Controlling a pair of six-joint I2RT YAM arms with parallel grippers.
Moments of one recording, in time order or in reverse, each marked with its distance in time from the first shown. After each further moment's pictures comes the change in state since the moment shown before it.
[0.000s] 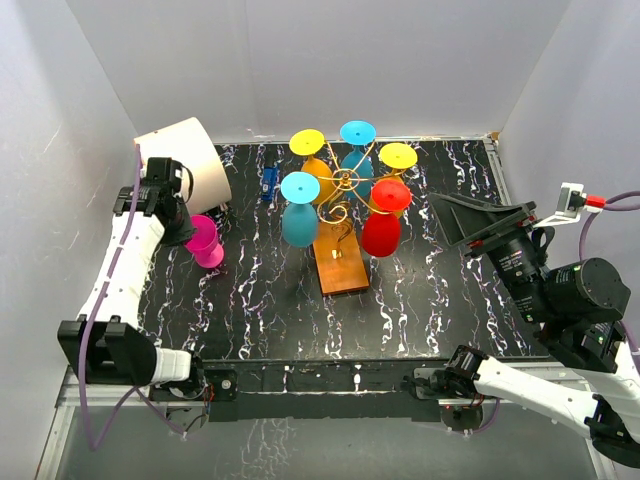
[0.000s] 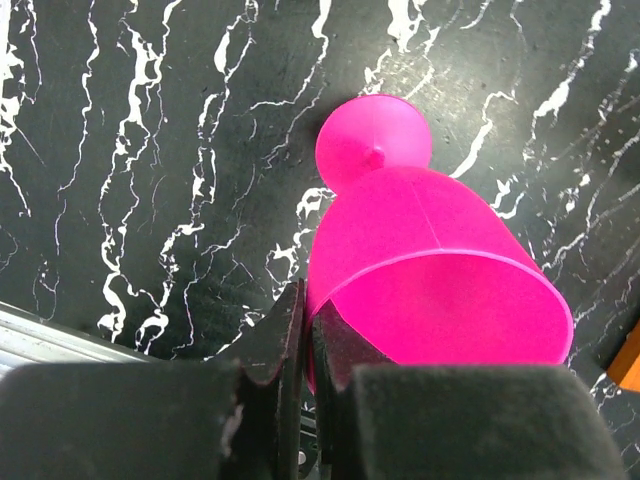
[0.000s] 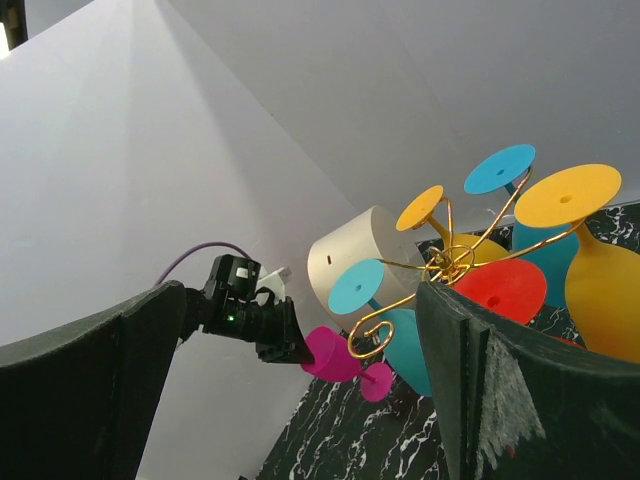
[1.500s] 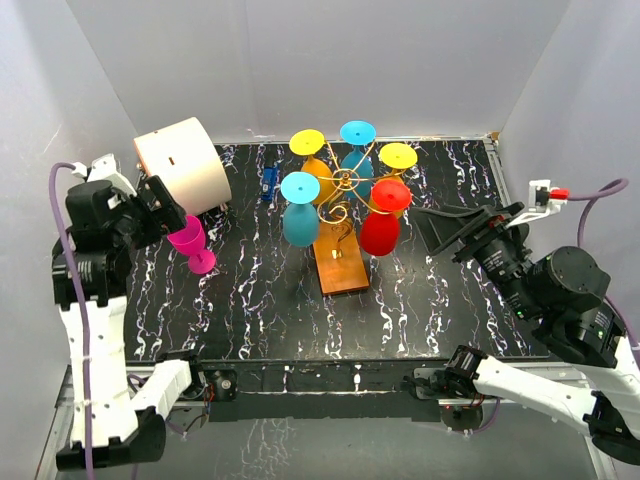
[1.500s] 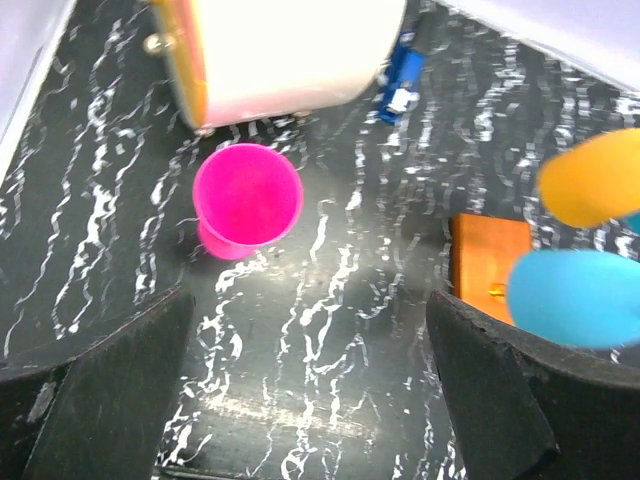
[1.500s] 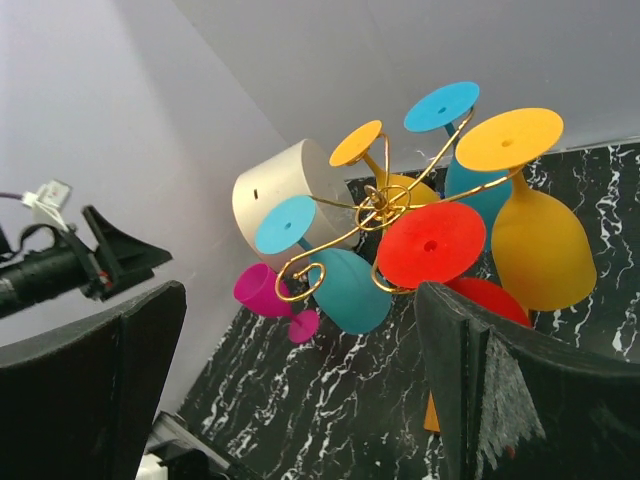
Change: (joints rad) left arm 0.165 -0.377 0.060 0.110 0.252 0.063; right arm 0.000 0.028 0.027 -0.188 0.003 -0.048
